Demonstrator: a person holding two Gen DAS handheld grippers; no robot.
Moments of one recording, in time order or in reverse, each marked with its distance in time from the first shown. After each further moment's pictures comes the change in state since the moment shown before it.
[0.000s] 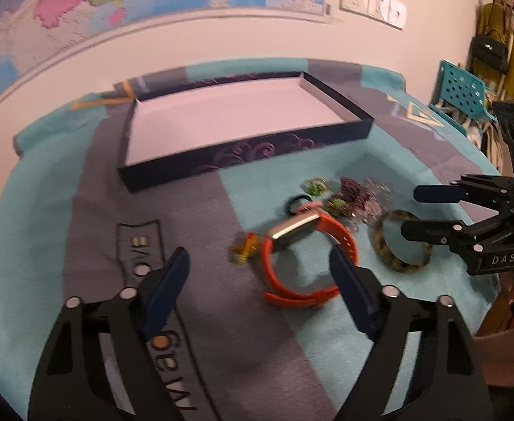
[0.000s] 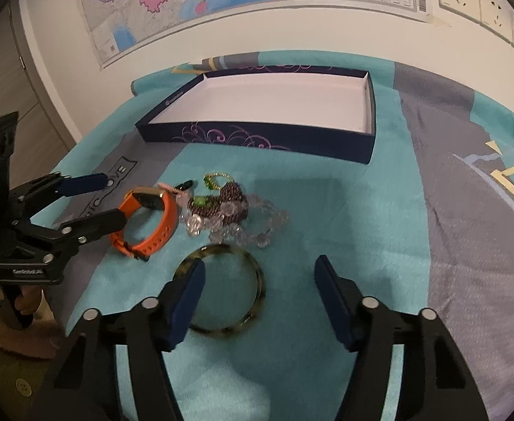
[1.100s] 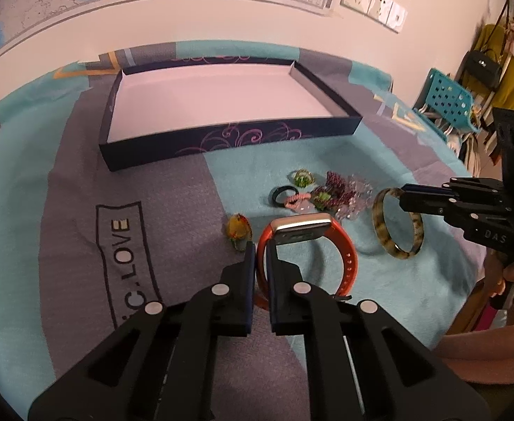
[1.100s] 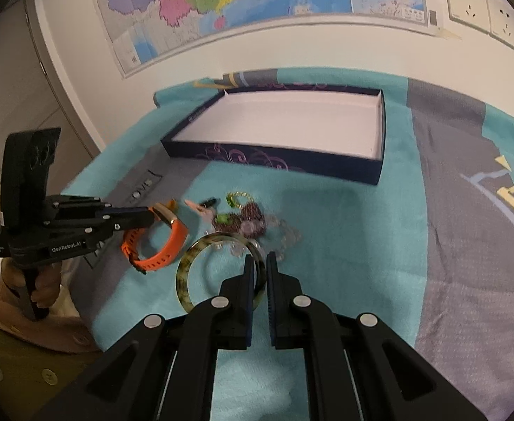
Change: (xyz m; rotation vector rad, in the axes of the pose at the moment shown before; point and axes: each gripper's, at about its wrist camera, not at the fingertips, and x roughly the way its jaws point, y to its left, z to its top) left arm -0.002 0.016 0.004 -0.086 0.069 -0.125; right arm -0.024 -0.003 0.012 -0.014 -0.049 0.096
